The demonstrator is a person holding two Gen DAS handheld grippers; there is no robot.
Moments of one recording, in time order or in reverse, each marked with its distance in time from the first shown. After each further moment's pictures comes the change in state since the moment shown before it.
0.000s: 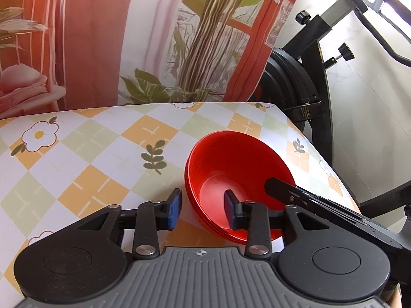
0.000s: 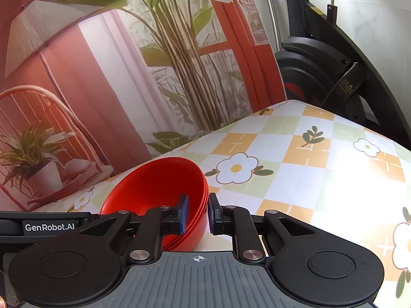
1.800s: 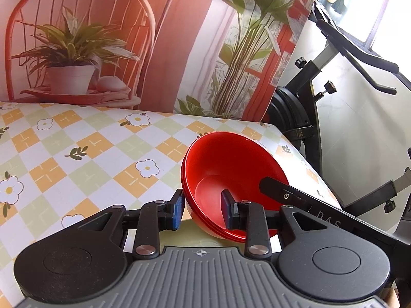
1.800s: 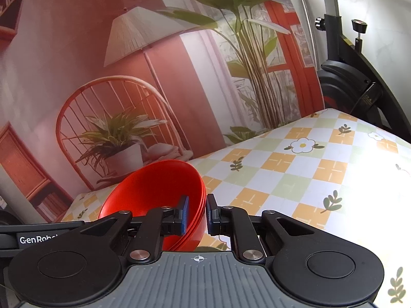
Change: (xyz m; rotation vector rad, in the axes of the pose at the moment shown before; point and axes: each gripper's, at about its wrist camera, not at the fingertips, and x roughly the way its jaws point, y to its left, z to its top) left arm -0.206 0.029 -0.098 -0.068 -0.169 0.080; right arm -0.156 0.121 -0.066 -0.064 -0.040 0.143
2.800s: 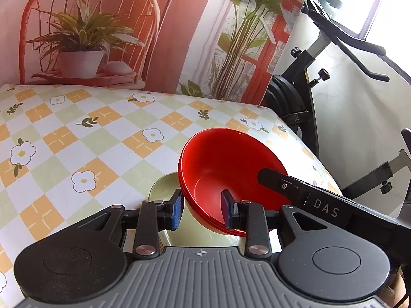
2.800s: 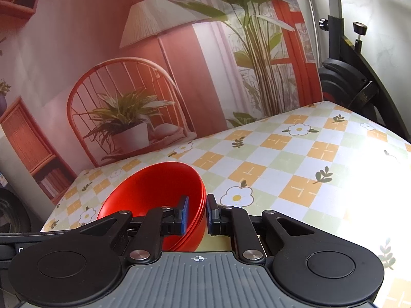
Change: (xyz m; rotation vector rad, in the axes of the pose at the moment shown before) left arm -0.029 0.007 -0.049 0.008 0.026 -0.005; right arm -0.036 0.014 -0.042 -0.061 0.041 -0.013
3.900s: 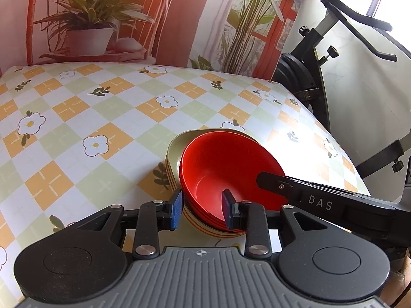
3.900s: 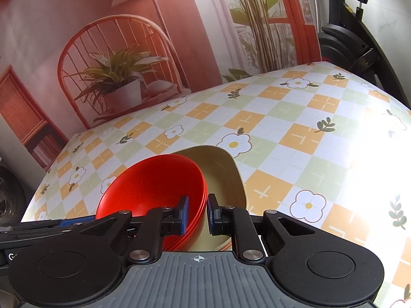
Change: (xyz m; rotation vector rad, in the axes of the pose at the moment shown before) left arm 0.006 0.015 -0.030 0.017 0.065 0.037; right arm 0.020 -0.001 -0.036 0.004 0.161 -0.027
